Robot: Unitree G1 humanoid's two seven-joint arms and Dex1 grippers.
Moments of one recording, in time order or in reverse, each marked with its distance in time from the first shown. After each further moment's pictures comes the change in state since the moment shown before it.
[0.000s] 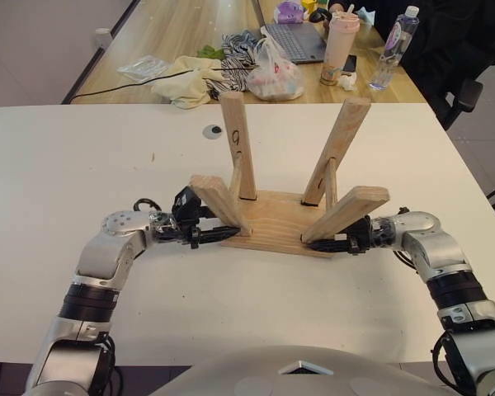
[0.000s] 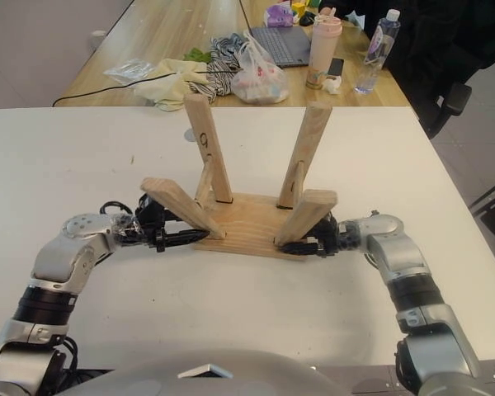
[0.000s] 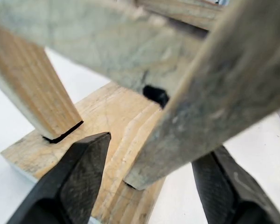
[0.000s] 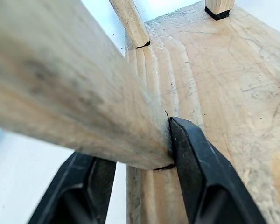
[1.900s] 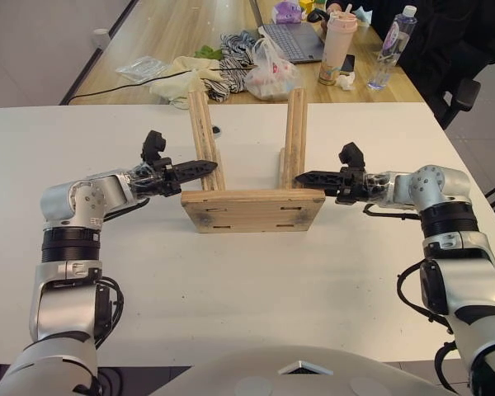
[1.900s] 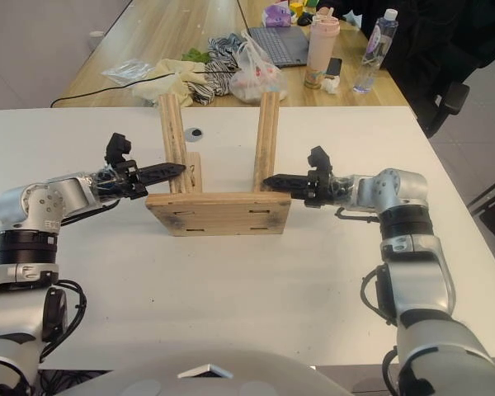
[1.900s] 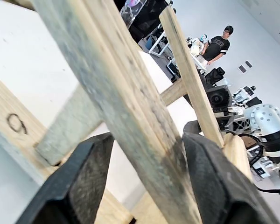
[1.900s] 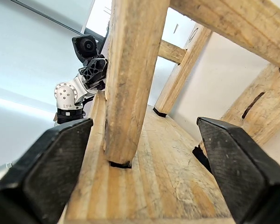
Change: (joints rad) left arm -0.355 0.024 0.227 0.366 -0.311 0.552 0.251; right arm -0.455 0.105 -0.181 0.358 0.343 0.870 -0.233
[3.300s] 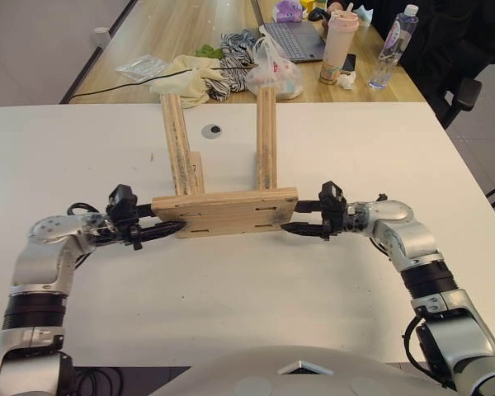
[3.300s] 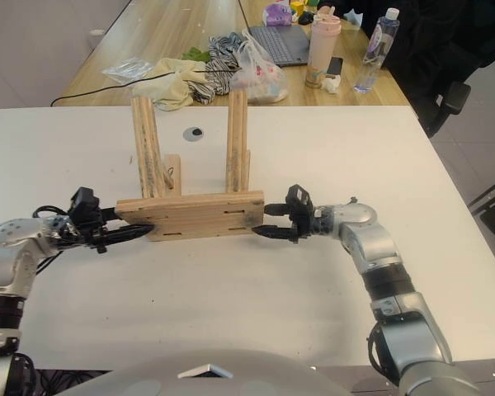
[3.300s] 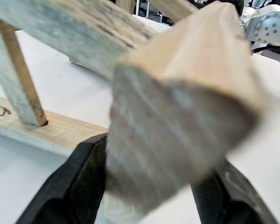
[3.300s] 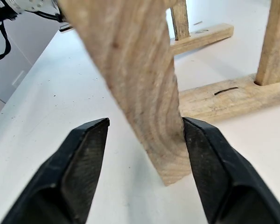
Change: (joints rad) left arm 0.407 0.125 -0.019 -0.121 0.276 -0.710 -0.412; right arm 0.365 0.048 0.200 -0.364 -0.330 -0.899 0.063
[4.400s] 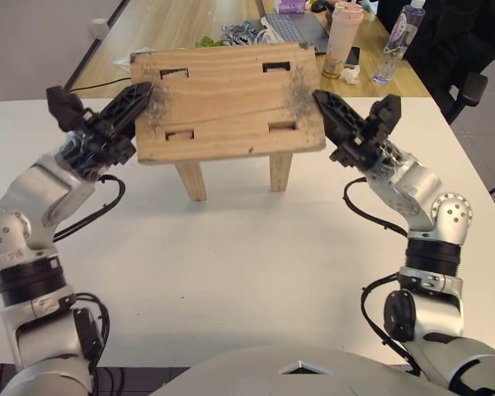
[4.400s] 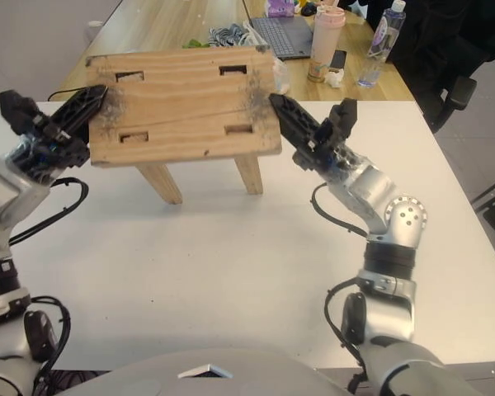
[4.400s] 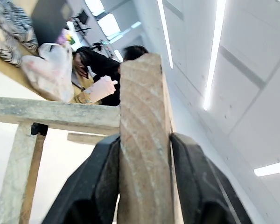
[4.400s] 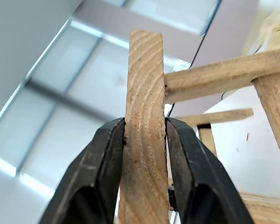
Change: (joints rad) left arm -0.367 -0.166 0.311 -0.080 -1.473 0.622 1.550; right arm -0.238 0.293 -0.575 -0.115 1.512 0.609 -1.431
